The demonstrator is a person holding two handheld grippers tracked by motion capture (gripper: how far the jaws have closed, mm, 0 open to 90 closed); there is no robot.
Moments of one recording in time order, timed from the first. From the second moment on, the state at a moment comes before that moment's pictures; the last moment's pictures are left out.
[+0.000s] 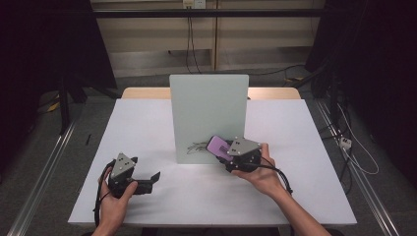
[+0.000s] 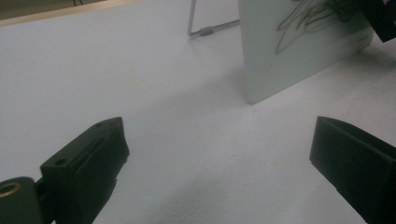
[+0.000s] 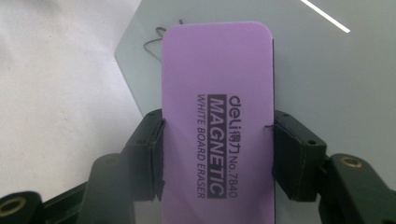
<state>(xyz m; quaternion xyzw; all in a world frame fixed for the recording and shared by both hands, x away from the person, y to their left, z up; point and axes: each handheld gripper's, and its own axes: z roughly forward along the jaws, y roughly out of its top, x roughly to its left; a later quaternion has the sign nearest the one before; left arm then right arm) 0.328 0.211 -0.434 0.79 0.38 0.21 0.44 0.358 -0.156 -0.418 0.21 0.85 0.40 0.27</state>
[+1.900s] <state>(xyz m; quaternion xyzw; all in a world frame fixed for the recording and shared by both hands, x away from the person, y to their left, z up) 0.327 0.212 -0.434 0.79 0.38 0.20 0.45 0.361 -0.161 -0.410 0.23 0.83 0.42 0.28</state>
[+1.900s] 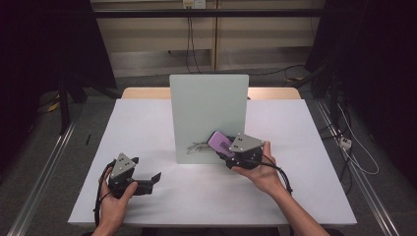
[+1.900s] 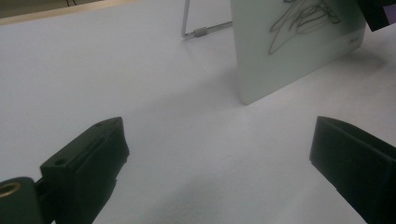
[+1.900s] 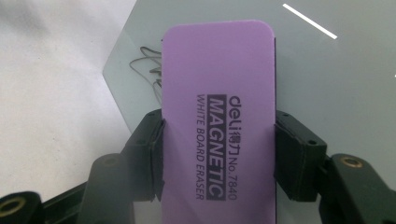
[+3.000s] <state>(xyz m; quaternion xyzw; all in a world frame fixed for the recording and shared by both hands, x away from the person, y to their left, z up) 0.329 0.210 -0.434 0.79 0.38 0.20 0.45 0.367 -0.104 -0.429 0.18 0.87 0.40 0.24</state>
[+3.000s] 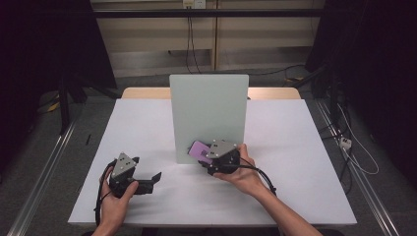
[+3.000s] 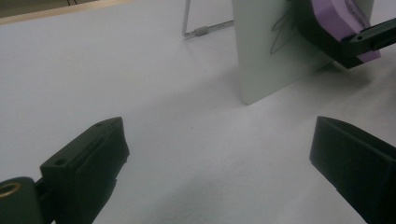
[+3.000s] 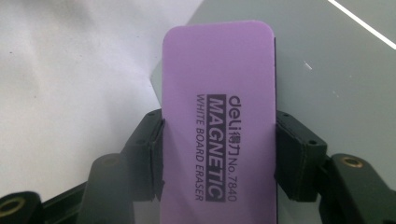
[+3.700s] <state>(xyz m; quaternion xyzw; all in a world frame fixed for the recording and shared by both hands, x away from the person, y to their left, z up) 0.327 0.214 -0.434 0.78 0.38 0.21 0.44 0.370 -0.125 -0.405 0.20 0.85 0.41 0.27</state>
